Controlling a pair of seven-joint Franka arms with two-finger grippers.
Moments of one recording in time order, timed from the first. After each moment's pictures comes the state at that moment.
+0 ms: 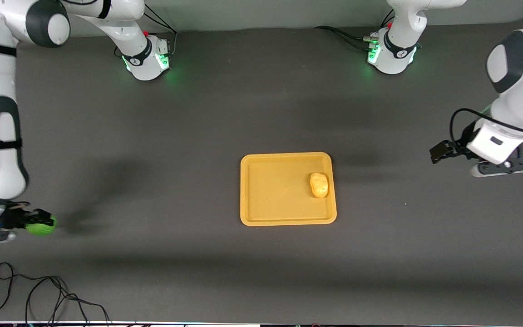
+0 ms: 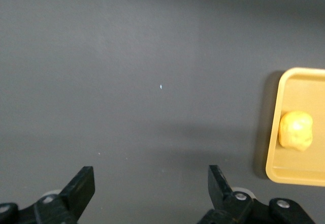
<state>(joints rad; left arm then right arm) -0.06 0.01 0.00 -1.91 0.00 1.96 -0.18 -0.12 0.64 -0.28 -1.49 0.27 2.19 -0.66</state>
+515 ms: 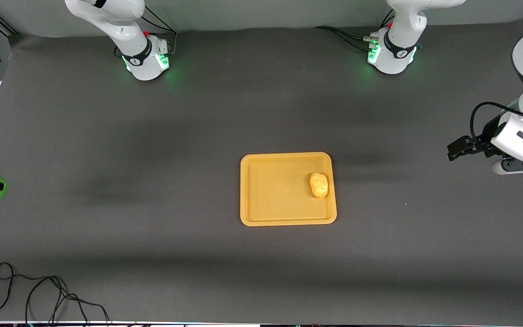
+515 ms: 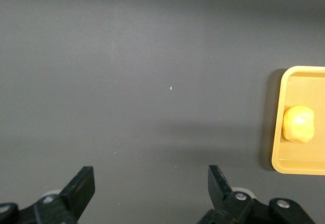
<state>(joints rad) -0.02 0.01 0.00 -1.82 0.00 1.85 -0.09 -0.03 0.32 -0.28 -1.40 0.06 1.70 -0.41</state>
